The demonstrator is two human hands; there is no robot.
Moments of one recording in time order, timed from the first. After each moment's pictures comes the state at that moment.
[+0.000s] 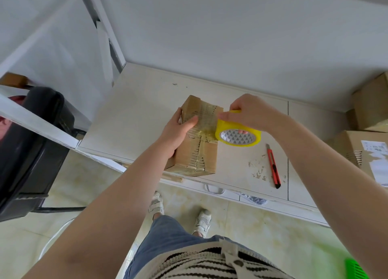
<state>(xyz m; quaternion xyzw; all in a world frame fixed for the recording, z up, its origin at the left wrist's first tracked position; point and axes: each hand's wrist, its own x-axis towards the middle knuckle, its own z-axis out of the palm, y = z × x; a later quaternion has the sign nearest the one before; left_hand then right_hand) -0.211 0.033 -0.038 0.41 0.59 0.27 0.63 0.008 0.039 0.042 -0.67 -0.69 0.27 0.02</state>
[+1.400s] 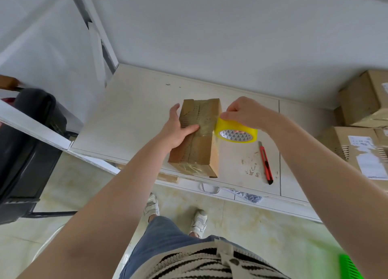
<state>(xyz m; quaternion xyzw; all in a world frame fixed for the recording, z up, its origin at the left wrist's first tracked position) -0.198 0.032 -0.033 0.54 0.59 0.19 0.56 0.022 0.034 0.034 -0.67 -0.66 0.33 0.03</state>
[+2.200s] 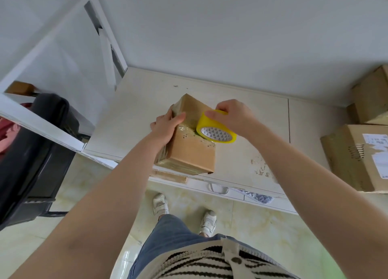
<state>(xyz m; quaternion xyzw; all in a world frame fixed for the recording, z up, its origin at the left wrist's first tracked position) -0.238 0.043 -0.028 0.50 0.67 0.15 0.53 -0.030 0.028 0.018 -0.69 -0.63 0.31 0.13</state>
